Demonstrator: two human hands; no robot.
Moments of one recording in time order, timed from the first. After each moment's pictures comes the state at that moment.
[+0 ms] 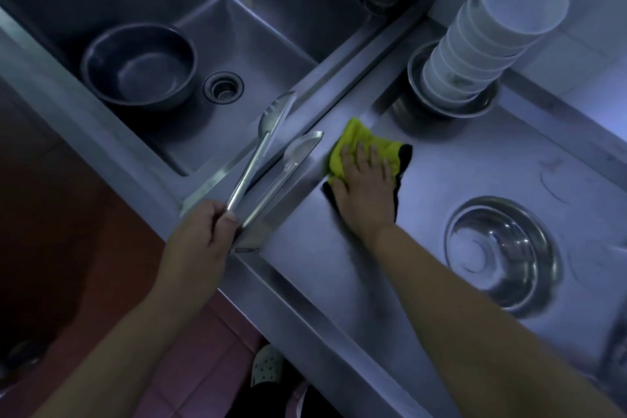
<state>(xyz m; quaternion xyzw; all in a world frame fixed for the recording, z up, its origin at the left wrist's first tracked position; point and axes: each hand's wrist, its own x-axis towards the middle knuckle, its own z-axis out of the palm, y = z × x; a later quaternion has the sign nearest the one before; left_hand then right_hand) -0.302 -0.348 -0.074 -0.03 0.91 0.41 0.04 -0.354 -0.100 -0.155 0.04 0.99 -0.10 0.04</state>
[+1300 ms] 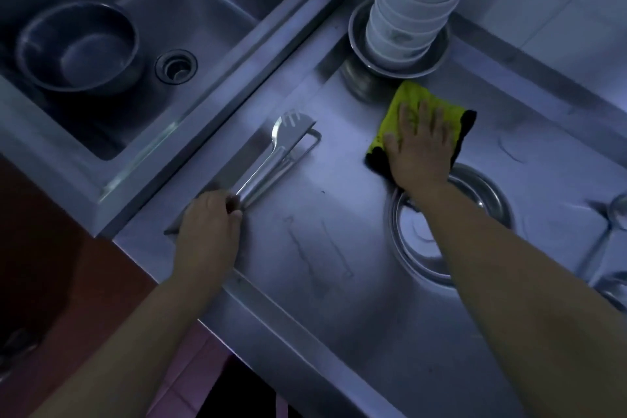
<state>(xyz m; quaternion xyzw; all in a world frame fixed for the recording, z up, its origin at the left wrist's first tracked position) -0.287 -0.245 -0.118 0.02 0.98 0.20 0.08 -0.343 0.081 -0.160 0.18 0.98 -0.04 0.05</state>
